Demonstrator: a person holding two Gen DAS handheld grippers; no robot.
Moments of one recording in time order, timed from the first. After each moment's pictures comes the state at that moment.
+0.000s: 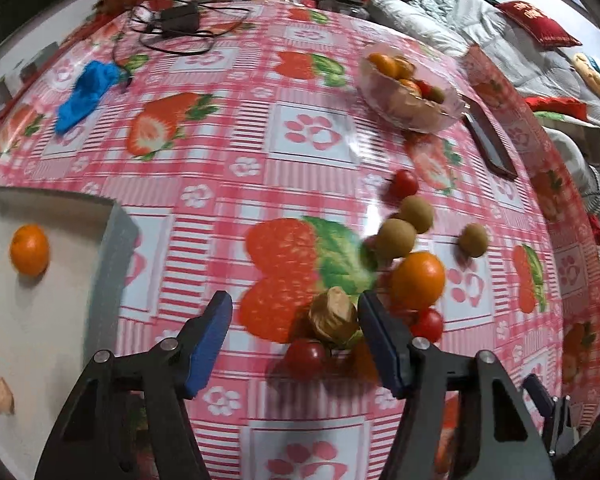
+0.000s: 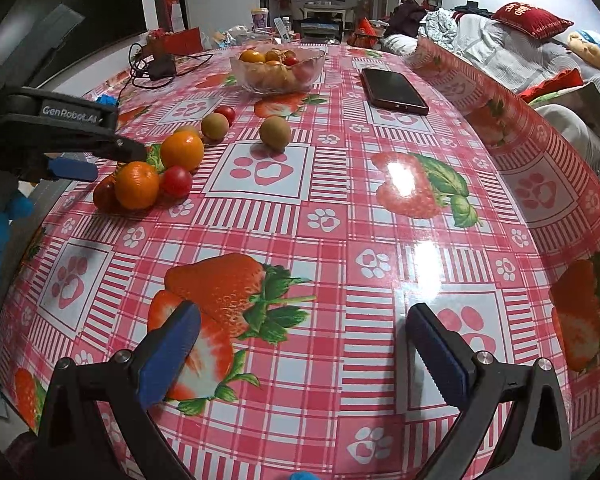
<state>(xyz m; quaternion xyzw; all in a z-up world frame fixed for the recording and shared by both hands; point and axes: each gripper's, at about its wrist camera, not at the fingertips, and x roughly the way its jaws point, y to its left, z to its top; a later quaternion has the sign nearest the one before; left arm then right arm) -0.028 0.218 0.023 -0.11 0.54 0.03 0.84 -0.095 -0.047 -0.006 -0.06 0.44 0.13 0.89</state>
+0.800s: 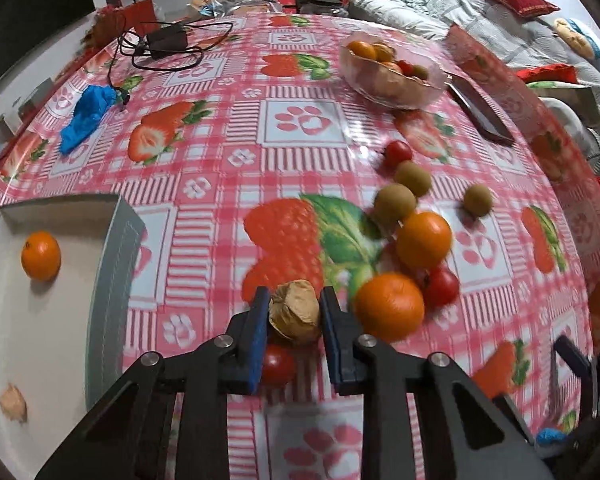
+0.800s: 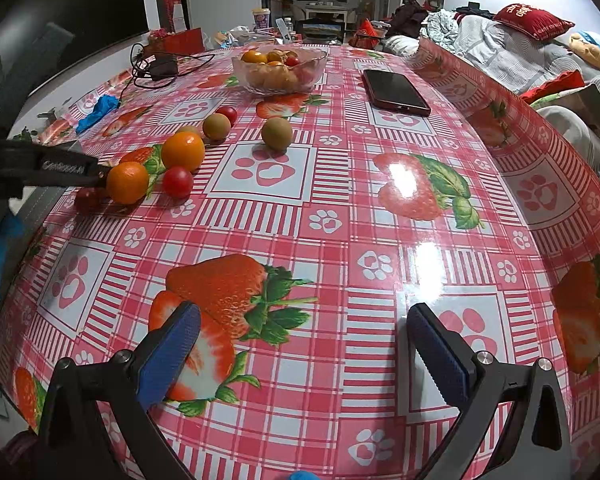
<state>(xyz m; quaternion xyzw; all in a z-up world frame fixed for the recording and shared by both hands) -0.052 0.198 0.016 -0.04 0.52 0.01 0.85 -0.095 -0.046 -0.006 -0.06 0.44 0.13 0.89</state>
